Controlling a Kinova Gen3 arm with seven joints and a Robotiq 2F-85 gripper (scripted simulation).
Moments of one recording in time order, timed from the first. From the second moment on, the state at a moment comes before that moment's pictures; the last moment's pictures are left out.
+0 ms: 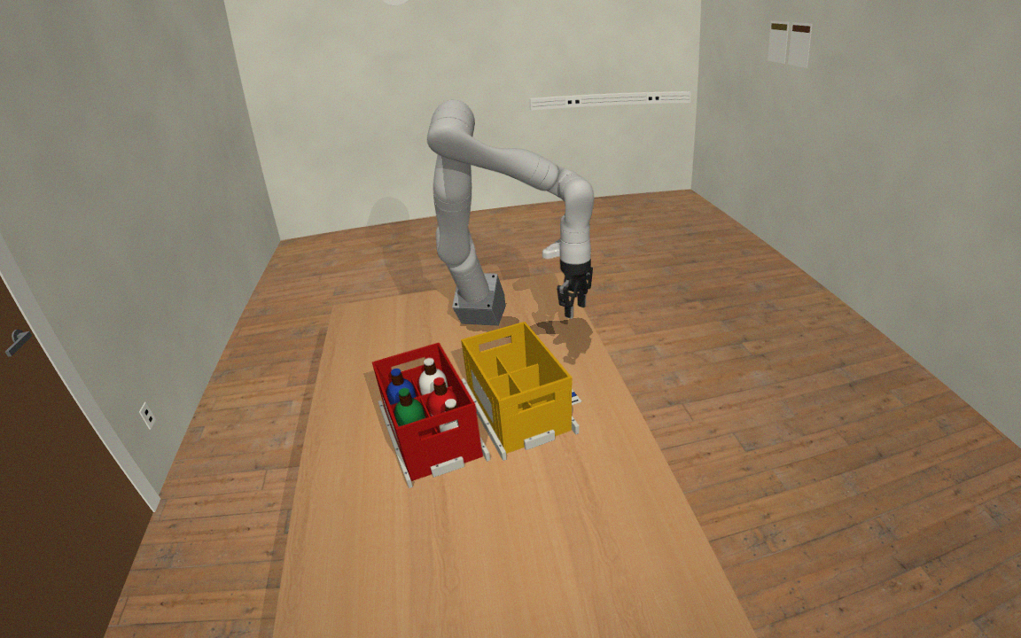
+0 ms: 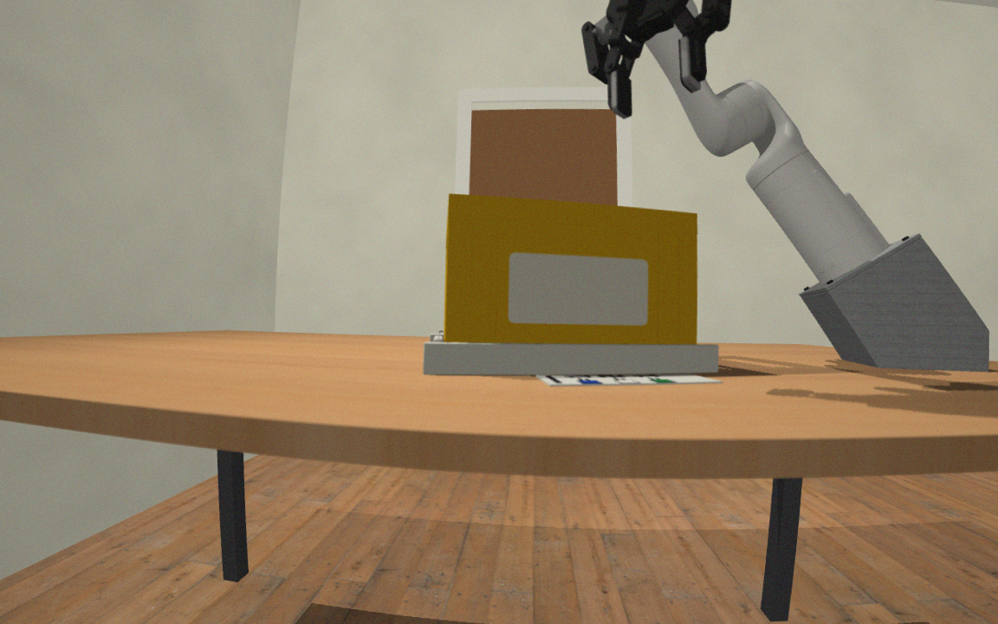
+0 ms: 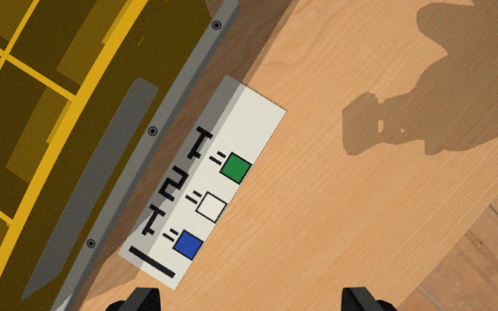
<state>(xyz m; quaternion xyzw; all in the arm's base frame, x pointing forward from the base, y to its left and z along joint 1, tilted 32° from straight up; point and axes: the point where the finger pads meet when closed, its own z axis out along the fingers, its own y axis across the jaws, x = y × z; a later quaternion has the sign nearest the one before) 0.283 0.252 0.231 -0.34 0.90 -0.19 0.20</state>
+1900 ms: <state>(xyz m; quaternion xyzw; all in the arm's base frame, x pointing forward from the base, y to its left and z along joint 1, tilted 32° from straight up) 0.283 0.252 0.231 -0.73 0.62 -0.26 0.08</state>
